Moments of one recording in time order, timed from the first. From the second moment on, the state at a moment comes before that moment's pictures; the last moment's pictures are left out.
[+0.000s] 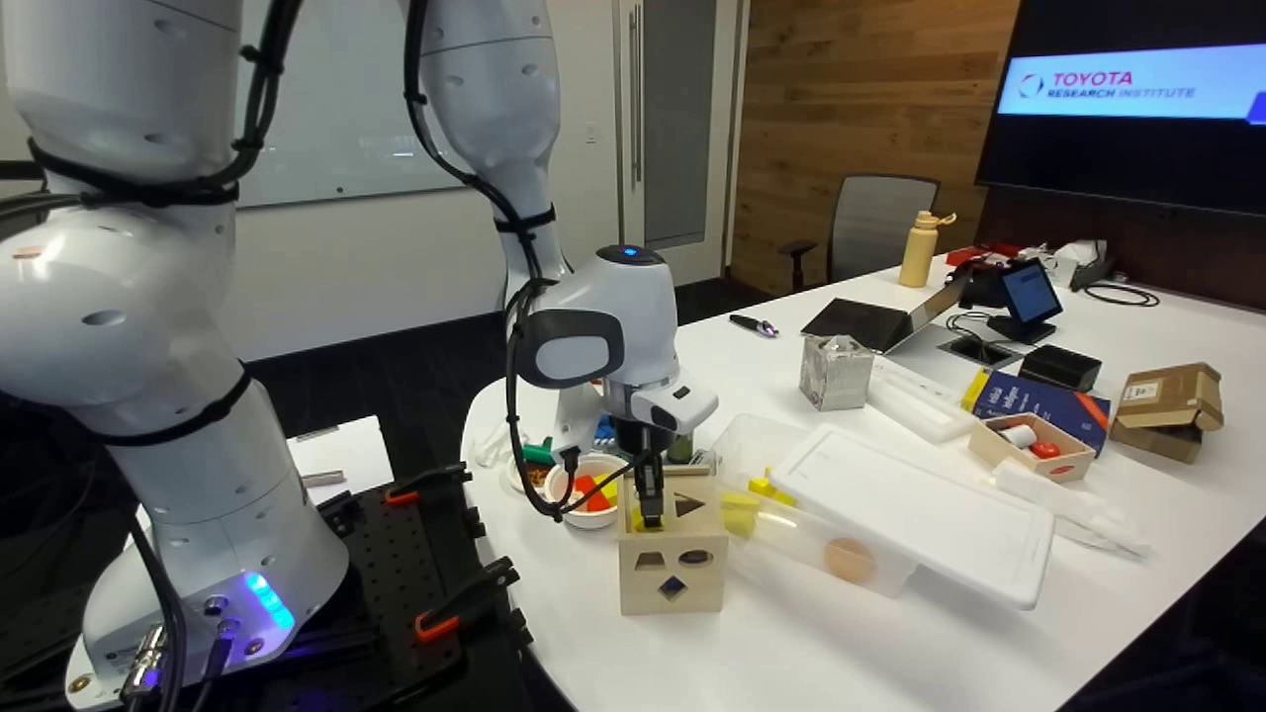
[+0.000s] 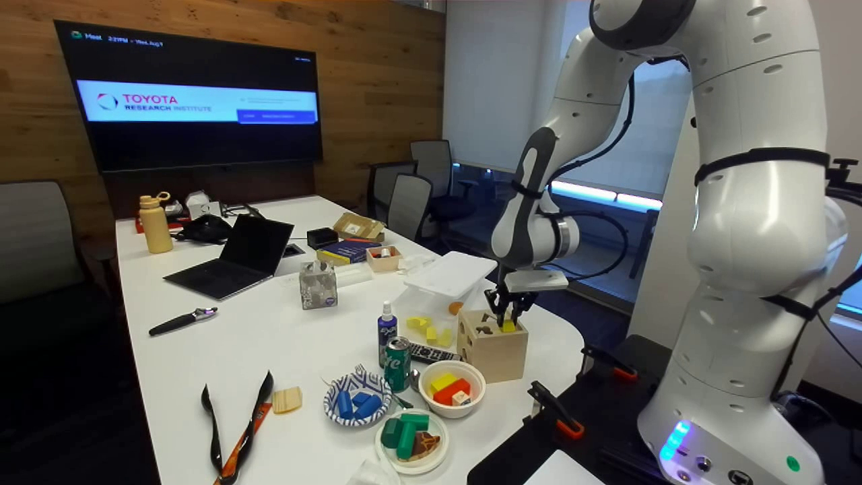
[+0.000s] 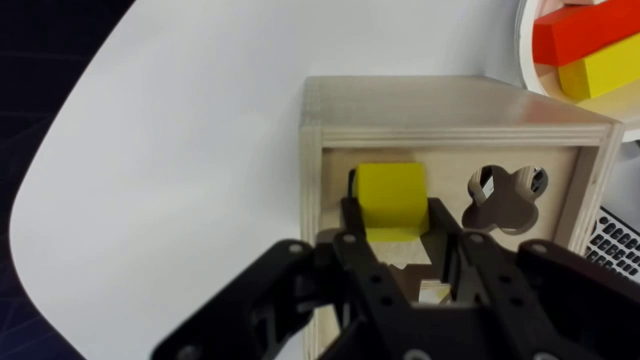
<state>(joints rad) -0.10 0.35 -0.09 -2.66 0.13 3.09 0.18</state>
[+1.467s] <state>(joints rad) -0.40 0.30 0.08 -2.49 0.34 2.61 -0.13</state>
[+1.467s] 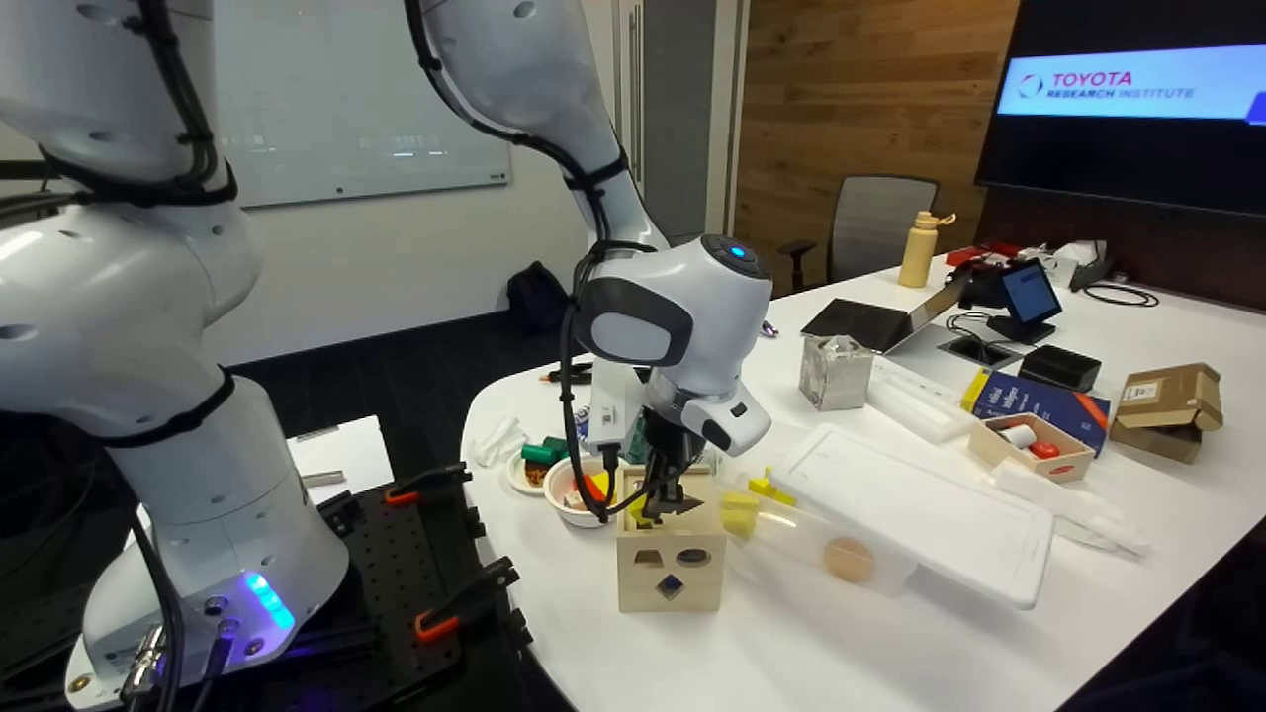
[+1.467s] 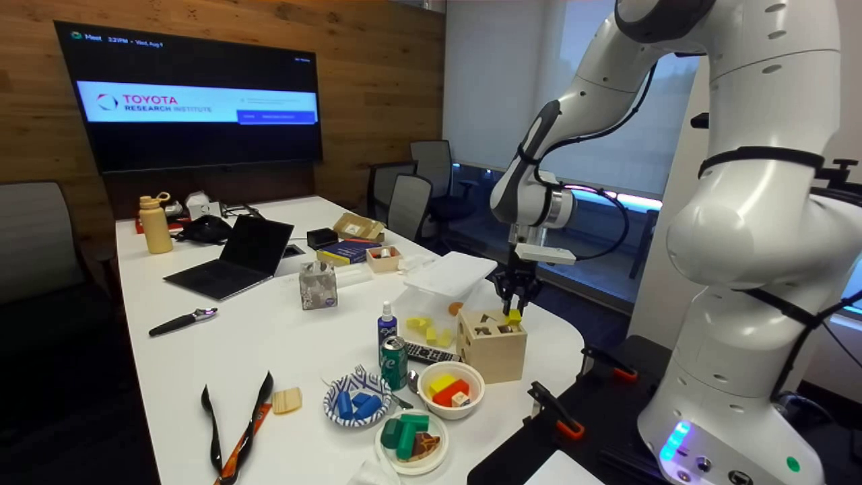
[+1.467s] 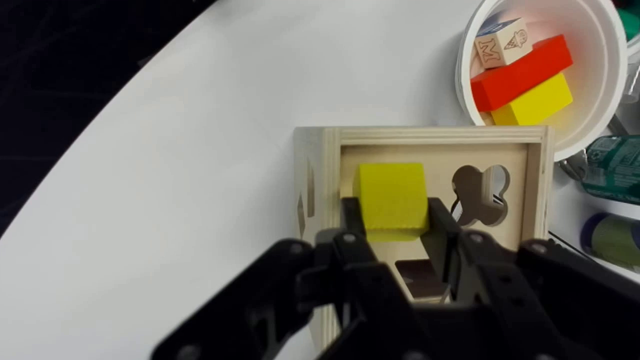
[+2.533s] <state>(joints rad) -0.30 0.45 -0.01 -2.31 0.34 2.43 -0.13</state>
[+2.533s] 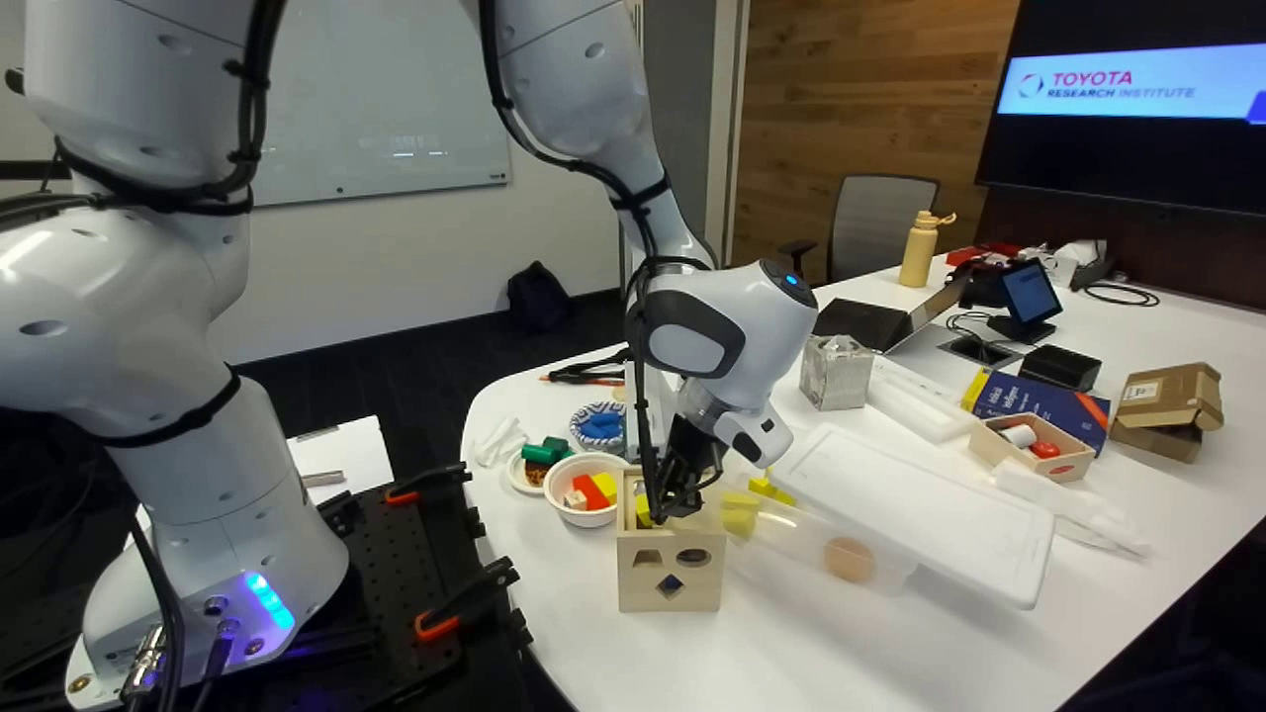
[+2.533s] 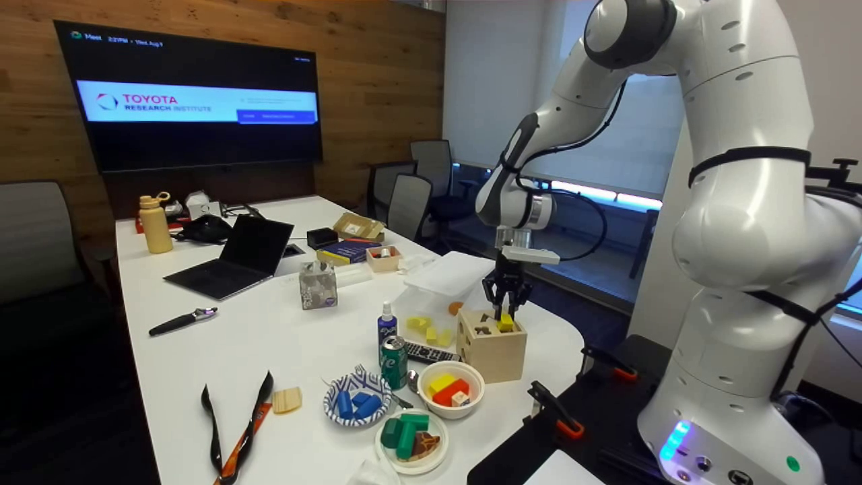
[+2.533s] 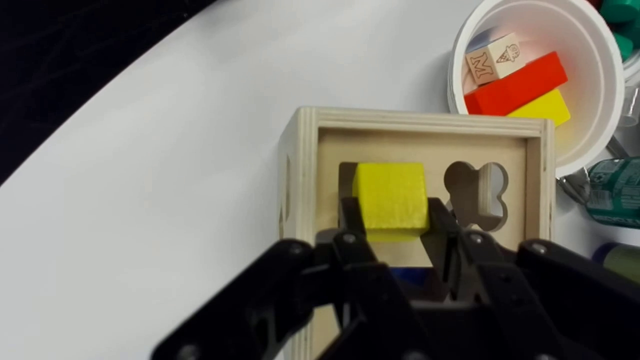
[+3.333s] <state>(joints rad) -0.28 0.48 -0.03 -2.27 0.33 2.34 -0.13</state>
